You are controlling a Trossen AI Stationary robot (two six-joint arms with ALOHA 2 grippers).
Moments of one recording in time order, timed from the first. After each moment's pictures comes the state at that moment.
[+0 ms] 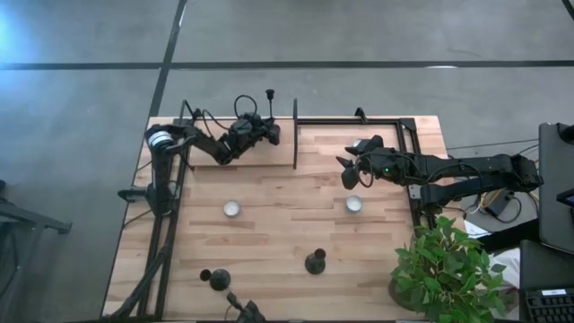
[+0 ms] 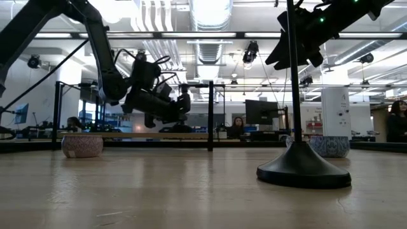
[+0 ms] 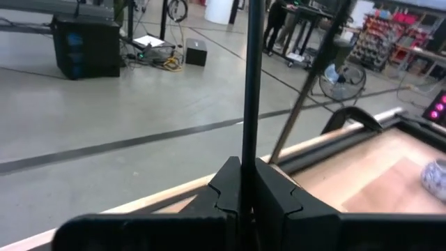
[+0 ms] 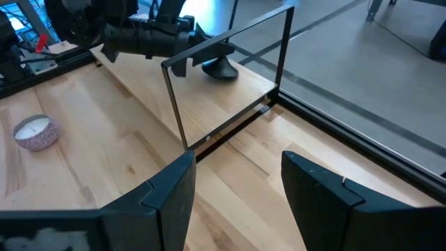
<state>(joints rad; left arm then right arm) 0.61 1.93 0.75 1.05 -0.26 -0.28 -0.10 1.00 0.67 -0.18 0.50 0.38</state>
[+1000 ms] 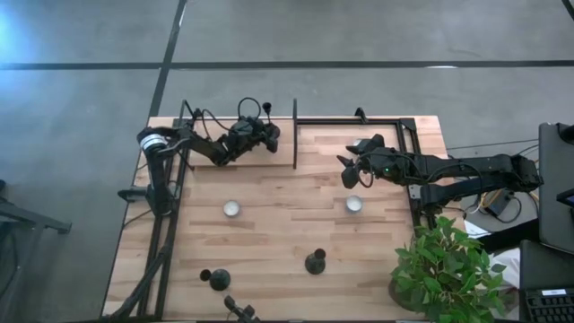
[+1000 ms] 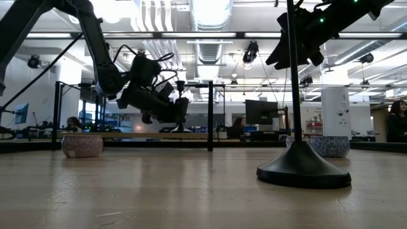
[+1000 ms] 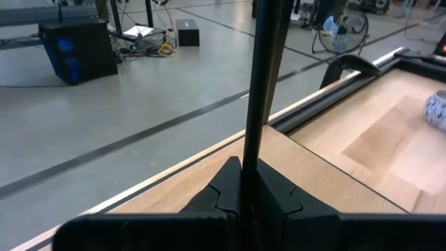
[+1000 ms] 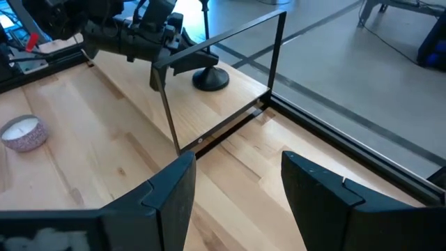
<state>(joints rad) 0.59 1.86 0.71 0.91 -0.25 -0.12 -0.10 1.00 0.67 -0.18 0.53 0.36</state>
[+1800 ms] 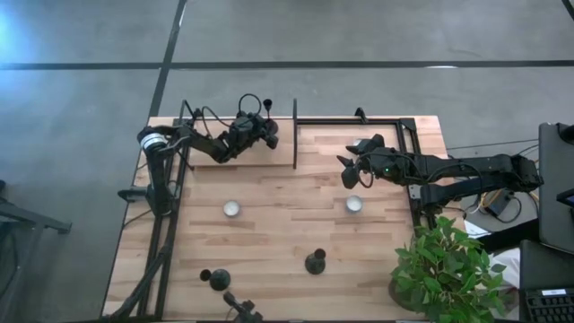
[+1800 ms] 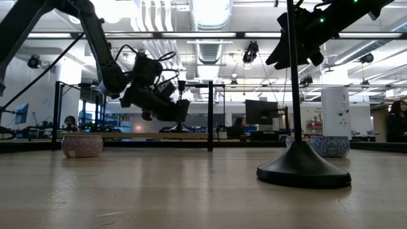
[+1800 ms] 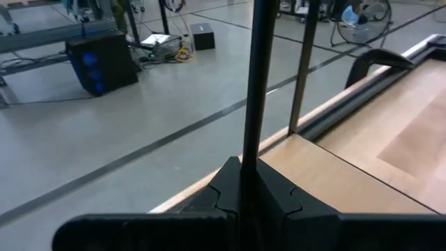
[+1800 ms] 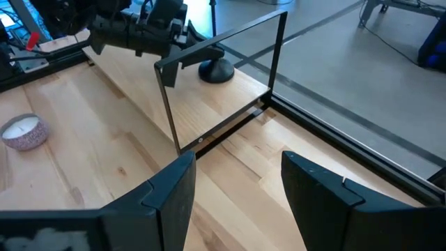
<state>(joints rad) 0.62 1.86 0.76 0.88 -0.28 -0.04 -0.10 1.00 0.67 -0.18 0.52 0.35</state>
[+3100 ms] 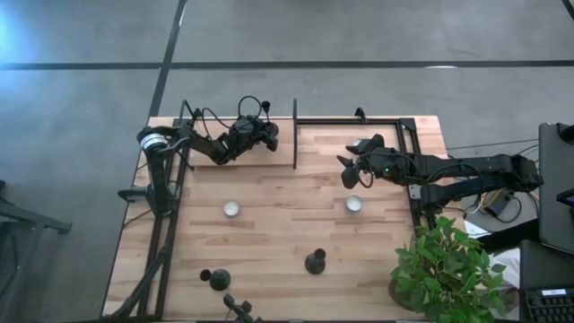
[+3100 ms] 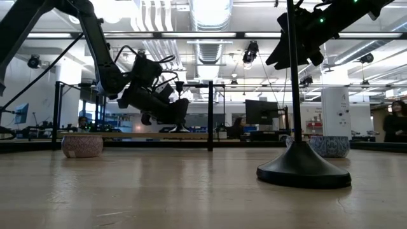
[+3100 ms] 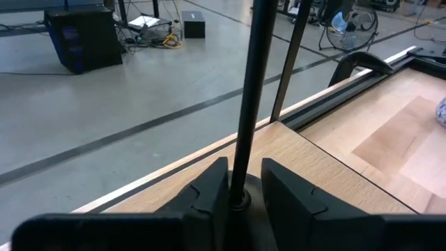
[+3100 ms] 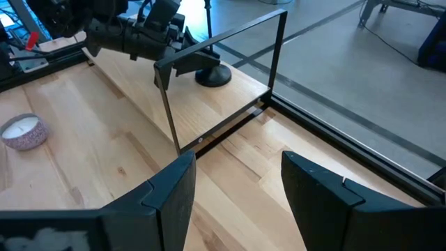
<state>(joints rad) 0.61 1.85 0.73 0.88 -0.25 -0.16 -0.10 1.00 0.67 -0.18 0.52 0.36</state>
